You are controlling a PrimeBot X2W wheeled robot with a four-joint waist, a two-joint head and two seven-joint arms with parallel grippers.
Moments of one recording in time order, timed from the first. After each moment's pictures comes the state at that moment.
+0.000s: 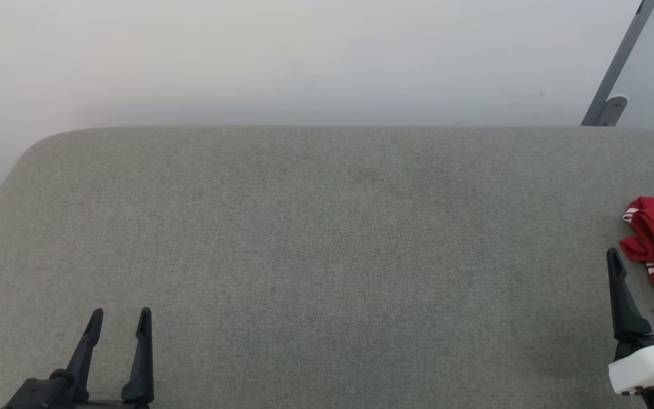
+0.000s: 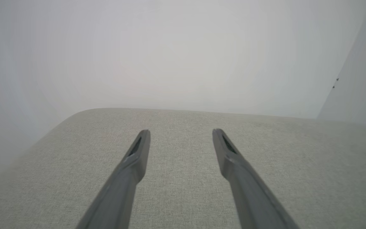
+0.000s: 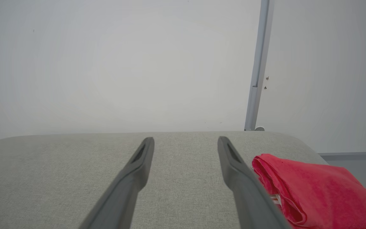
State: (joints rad) left arm 0.16 0.19 0.03 0.03 -0.28 -0.13 -0.26; right arm 0.04 -0.24 -0.14 0.00 0.33 0.13 -0.08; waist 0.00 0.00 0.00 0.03
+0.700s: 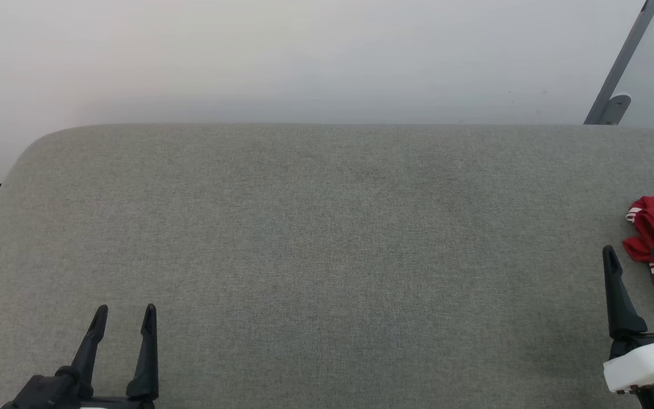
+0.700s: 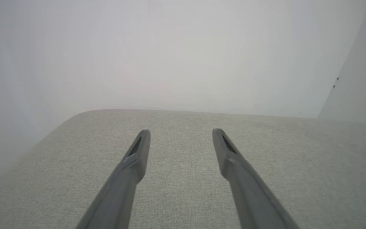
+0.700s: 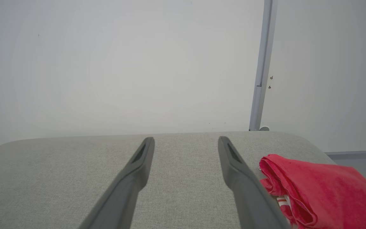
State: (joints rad) left arm 0.16 0.18 0.02 0.02 -0.26 -0.13 -0.26; right arm 0.05 -0.20 -0.15 -0.05 0.33 0.13 -0.06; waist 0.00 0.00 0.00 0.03
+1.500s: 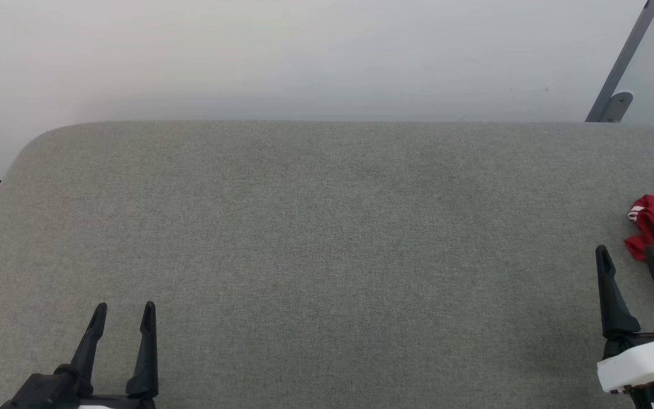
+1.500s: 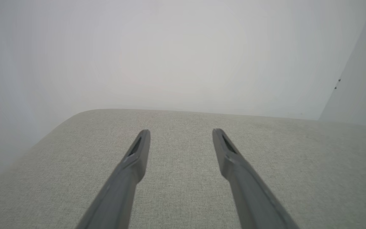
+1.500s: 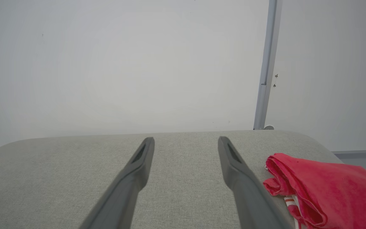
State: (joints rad) left arm 0.15 0.17 0.03 0.02 -0.26 -0.13 -0.26; right arm 0.05 -0.19 -0.14 -0.04 0.33 0.13 -0.06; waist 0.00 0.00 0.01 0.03
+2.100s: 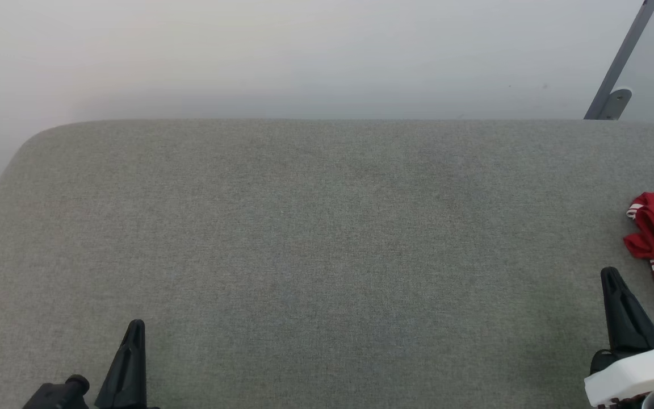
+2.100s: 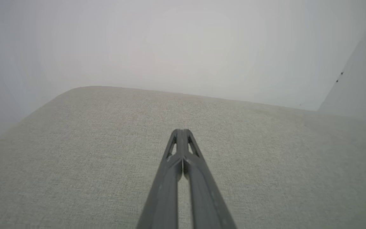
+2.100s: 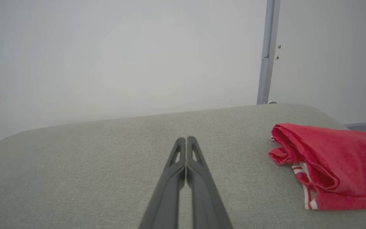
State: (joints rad) left arm 0.16 0.14 0.02 0.07 -0.27 -0.13 -0.25; right arm 0.07 -0.17 -0.13 0.01 0.34 0.13 -0.06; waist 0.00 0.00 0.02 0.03
